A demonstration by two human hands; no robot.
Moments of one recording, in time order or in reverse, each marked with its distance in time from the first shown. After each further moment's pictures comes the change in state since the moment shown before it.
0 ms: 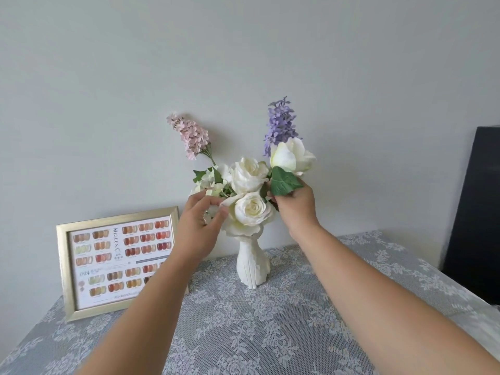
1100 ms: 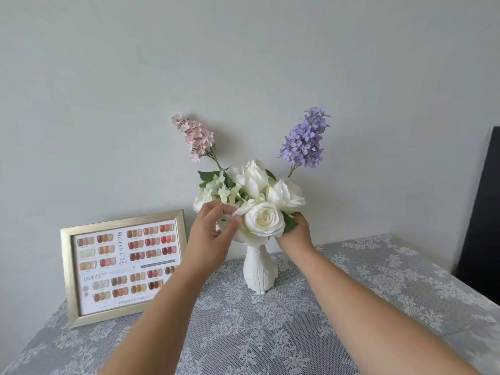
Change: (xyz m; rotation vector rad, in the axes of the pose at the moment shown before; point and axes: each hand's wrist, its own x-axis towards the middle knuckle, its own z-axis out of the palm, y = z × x) left_hand -0.008 0.001 0.005 -0.034 -0.064 0.044; right_hand -0.010 0.071 0.016 -0.069 -0.090 0.095
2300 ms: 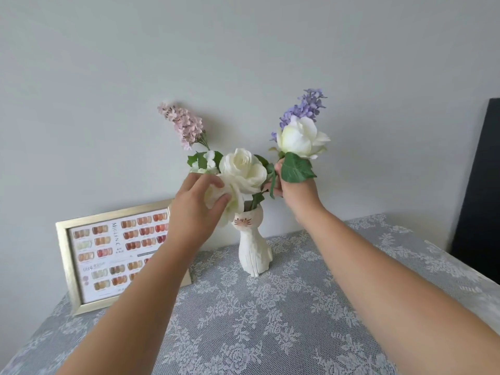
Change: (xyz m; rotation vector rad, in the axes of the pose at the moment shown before) left_hand 0.017 0.021 -0.005 0.378 0.126 0.179; right_hand 0.009 -0.079 -0.032 0.230 0.005 0.093
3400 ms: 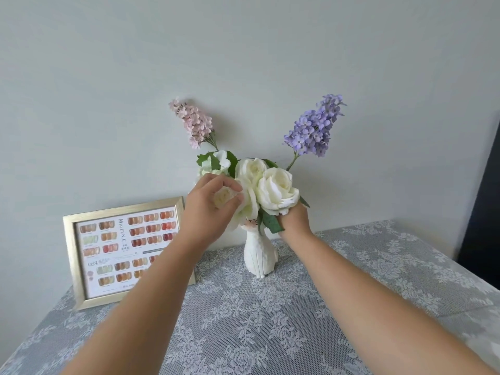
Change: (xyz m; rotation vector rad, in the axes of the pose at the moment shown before) left_hand 0.001 -0.002 0.001 -0.302 -0.080 -0.094; right_hand -0.008 0.067 0.015 -0.390 -0.041 -0.059
